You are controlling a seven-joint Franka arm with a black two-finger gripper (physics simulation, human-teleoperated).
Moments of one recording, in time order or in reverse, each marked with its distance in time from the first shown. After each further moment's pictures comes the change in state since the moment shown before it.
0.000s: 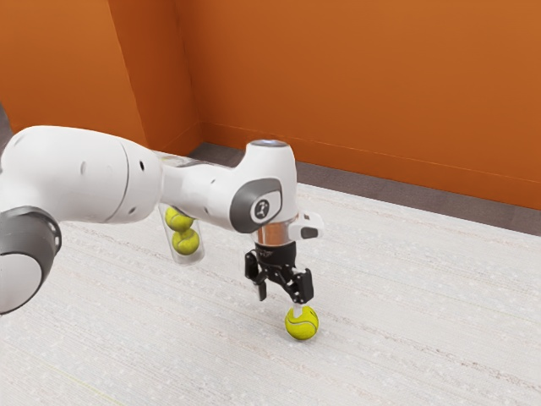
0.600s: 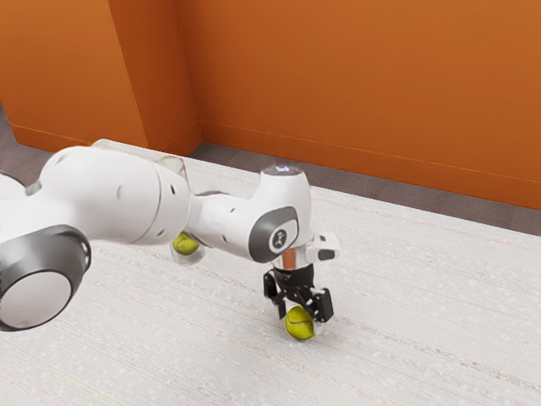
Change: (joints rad) arm -0.034 0.088 -0.008 0.006 -0.069 0.138 -0.009
